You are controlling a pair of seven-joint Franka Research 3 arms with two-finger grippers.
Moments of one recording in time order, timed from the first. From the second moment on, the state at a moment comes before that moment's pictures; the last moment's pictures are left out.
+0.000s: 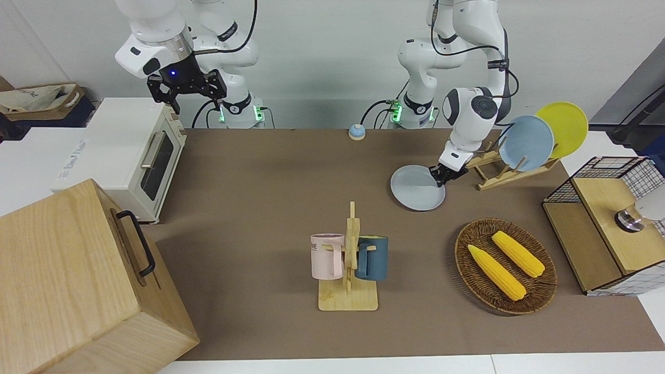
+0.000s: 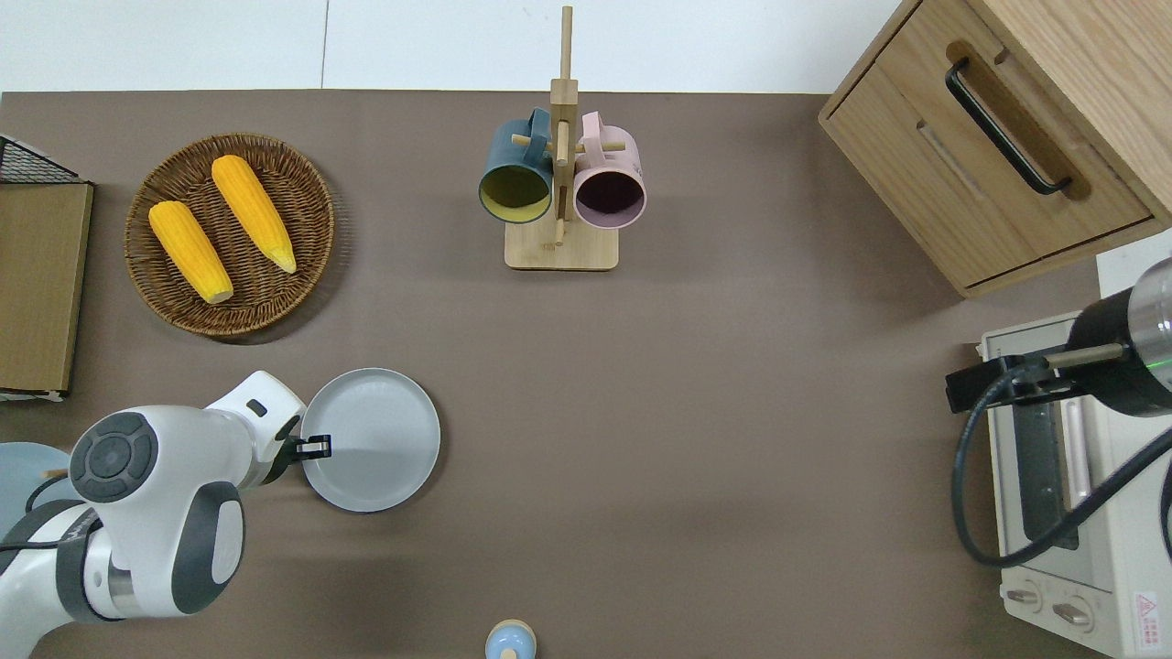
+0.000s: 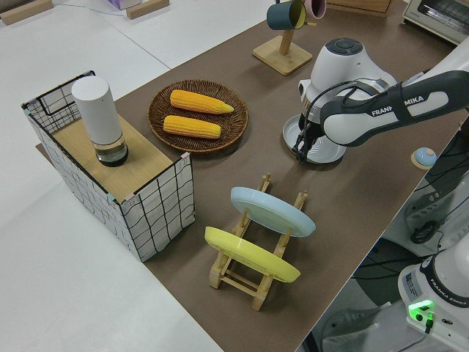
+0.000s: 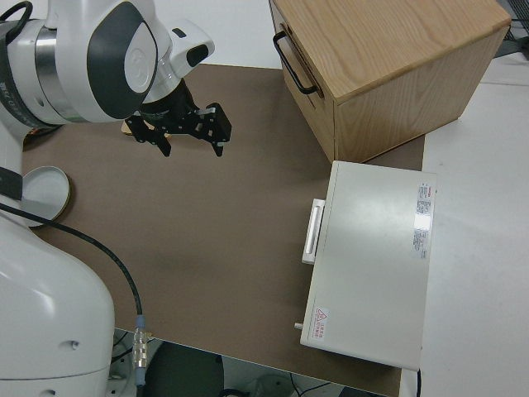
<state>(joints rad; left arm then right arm) -0.06 -0.06 -0.01 -2.51 -0.04 2.45 -0.09 -0.03 -0.02 0.14 -1.48 0.00 1.33 0.02</state>
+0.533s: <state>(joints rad) -0.06 -0.06 -0.01 -2.51 -0.05 2.45 -0.09 -0.03 -0.02 0.14 -1.48 0.00 1.33 0.02</state>
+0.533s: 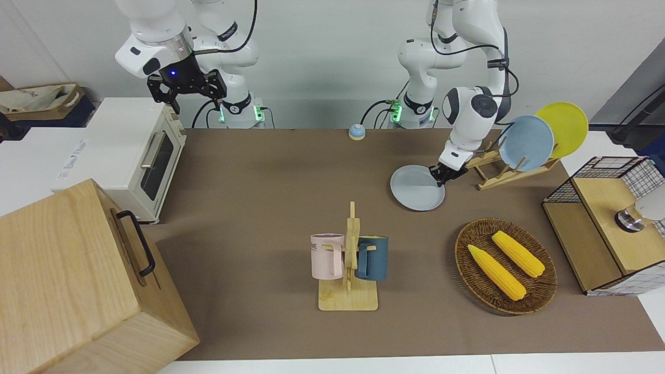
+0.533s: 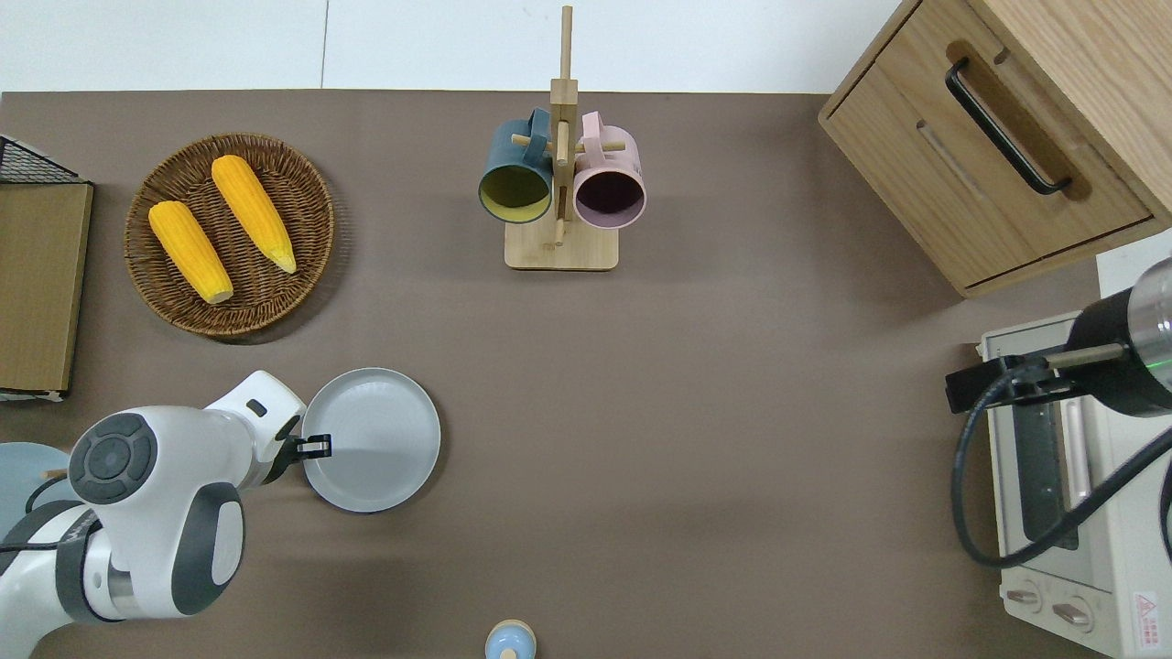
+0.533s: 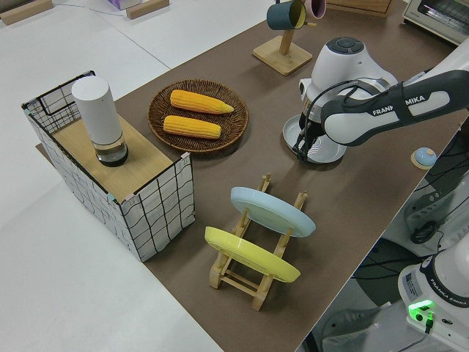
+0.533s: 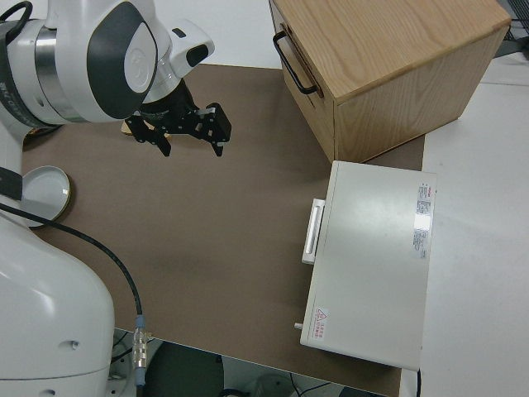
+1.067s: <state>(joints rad) -0.11 -0.06 -0.01 -2.51 -0.05 2.46 -0.15 -0.03 -0.02 0.14 -1.48 0.00 1.33 0.02</state>
